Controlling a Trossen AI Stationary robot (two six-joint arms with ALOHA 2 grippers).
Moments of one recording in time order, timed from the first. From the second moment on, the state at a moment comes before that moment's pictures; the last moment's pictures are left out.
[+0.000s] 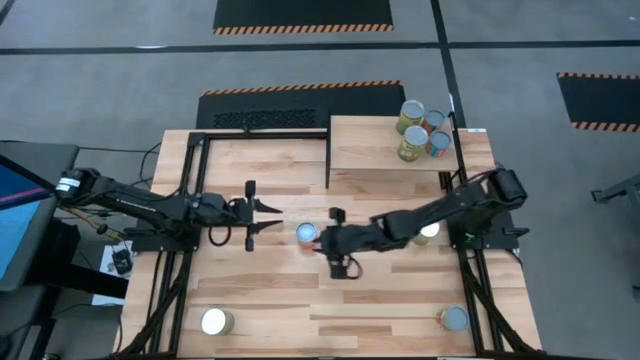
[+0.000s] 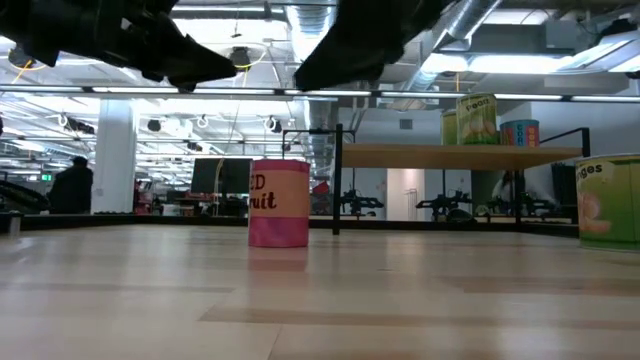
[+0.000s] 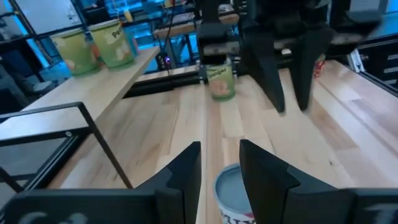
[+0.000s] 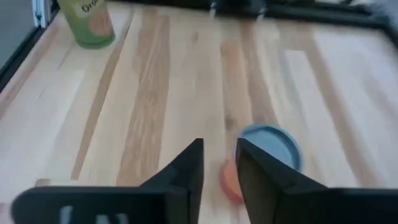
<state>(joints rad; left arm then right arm) -0.12 0.92 0.34 0.41 -0.18 0.16 0.26 1.72 1.16 -0.05 0.27 0.08</state>
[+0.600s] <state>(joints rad) -0.10 0.94 0.33 0.38 -0.19 0.14 0.17 2.02 1.57 -0.54 0.20 -0.04</state>
